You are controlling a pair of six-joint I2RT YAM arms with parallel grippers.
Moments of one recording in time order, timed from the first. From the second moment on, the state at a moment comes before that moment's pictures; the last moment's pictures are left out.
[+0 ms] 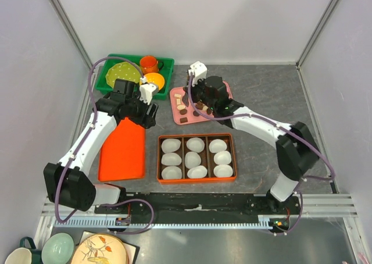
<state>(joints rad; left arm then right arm) -0.25 1.32 1.19 -0.81 0.28 0.28 0.68 1.68 1.23 0.28 0.00 0.00</state>
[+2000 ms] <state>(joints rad) -0.19 1.35 1.12 -0.63 0.24 0.28 0.63 2.20 1.57 0.59 0.04 -0.04</state>
